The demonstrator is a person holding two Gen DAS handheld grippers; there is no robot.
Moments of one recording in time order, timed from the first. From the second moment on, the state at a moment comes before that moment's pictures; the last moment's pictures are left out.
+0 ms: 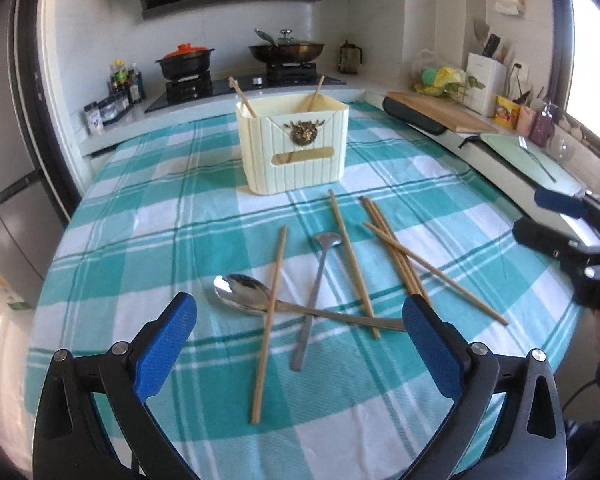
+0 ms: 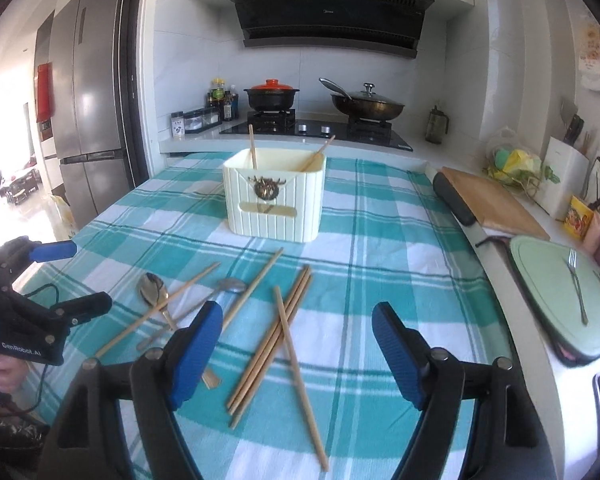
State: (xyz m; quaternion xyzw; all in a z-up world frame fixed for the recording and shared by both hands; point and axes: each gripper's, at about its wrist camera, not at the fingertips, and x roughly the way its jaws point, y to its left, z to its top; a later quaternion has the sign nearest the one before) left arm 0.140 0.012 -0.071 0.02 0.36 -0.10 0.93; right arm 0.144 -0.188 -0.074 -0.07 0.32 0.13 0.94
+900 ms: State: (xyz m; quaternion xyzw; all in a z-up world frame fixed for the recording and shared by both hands) left arm 0.138 0.058 -0.110 -0.05 0.40 -0.03 0.91; right arm 0.122 -0.191 -0.105 -0.06 0.31 0.11 0.94
